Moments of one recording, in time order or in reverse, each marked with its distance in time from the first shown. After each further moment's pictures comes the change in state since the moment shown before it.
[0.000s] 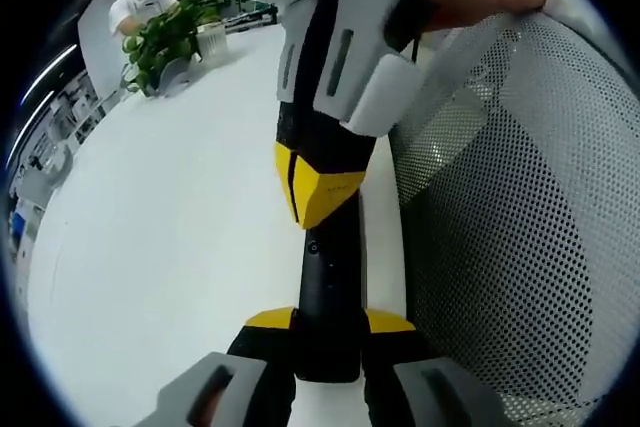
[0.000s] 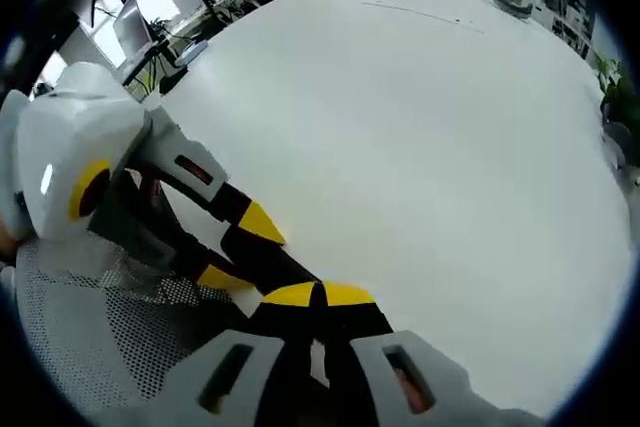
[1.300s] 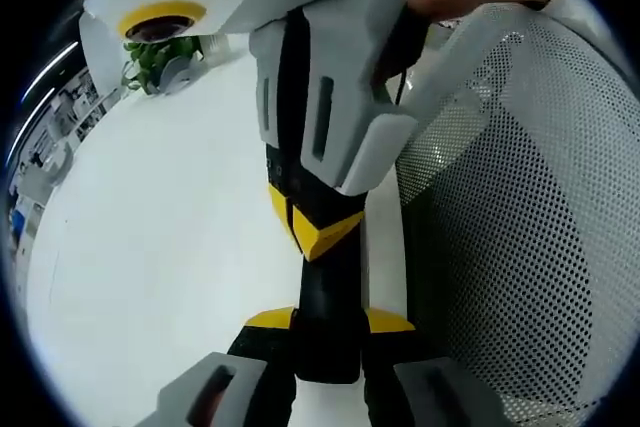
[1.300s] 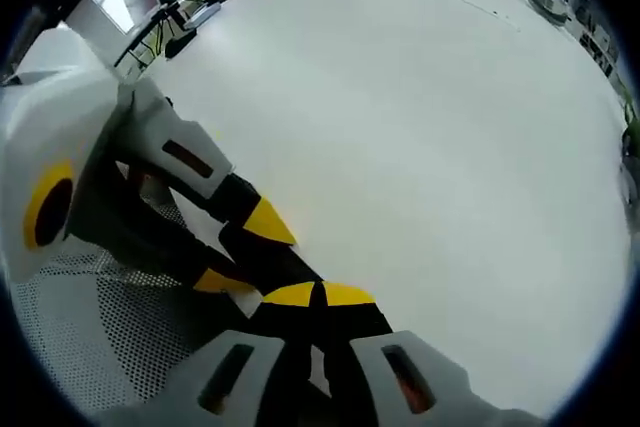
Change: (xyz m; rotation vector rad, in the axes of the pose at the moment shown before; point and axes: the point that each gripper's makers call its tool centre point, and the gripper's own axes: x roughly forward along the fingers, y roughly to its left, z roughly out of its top) left arm 0.000 0.000 0.000 -0.008 0.006 0.000; right arm 0.019 0.002 0.002 -0.068 0.117 0.013
